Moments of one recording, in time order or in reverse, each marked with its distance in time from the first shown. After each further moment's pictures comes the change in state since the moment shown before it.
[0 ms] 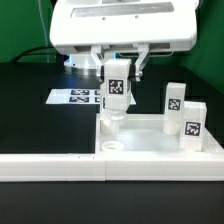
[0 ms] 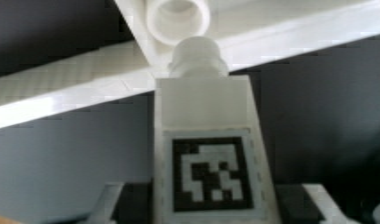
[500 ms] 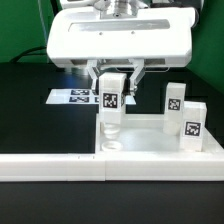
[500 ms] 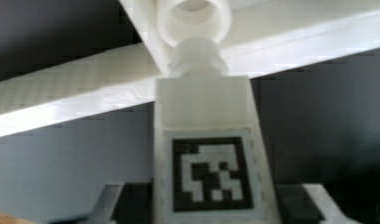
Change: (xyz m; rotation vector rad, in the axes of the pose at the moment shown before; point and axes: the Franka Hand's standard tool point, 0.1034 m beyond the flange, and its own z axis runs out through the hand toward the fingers) arm -0.002 0.011 0.012 -0.018 -0.015 -0.031
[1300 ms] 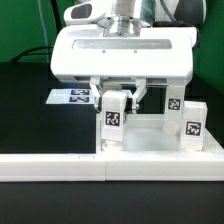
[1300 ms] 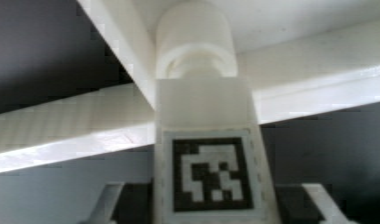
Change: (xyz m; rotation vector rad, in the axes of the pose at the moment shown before) arm -0.017 -0.005 0.017 -0.011 -0.021 -0.010
